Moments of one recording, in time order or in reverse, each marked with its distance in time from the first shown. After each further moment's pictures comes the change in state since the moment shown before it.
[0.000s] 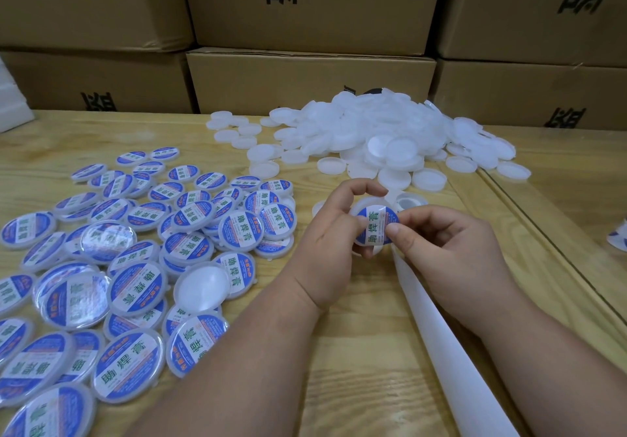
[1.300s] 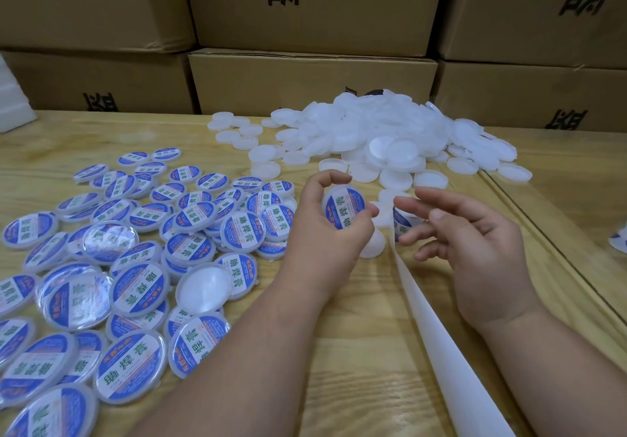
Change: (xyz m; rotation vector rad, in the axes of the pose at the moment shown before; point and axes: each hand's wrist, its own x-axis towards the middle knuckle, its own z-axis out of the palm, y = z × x) left_hand 0.000 -0.002 0.000 0.179 0.350 0.009; right_hand 0.003 0.008 -0.012 0.223 0.116 -0.015
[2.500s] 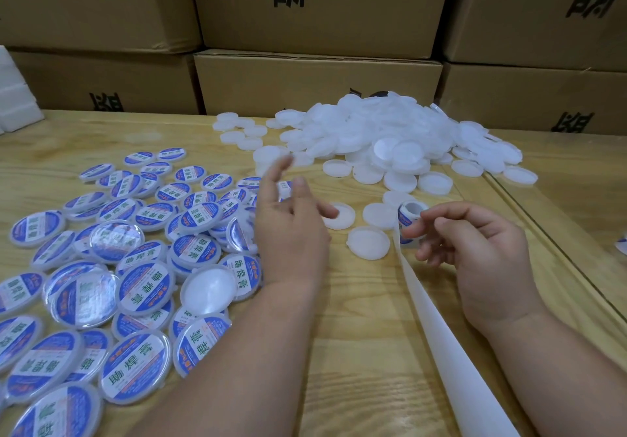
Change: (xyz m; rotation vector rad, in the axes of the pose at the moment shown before) left_hand 0.011 -0.007 -0.013 -0.083 0.428 0.032; right_hand 0.002 0.006 0.000 -0.038 0.056 0.012
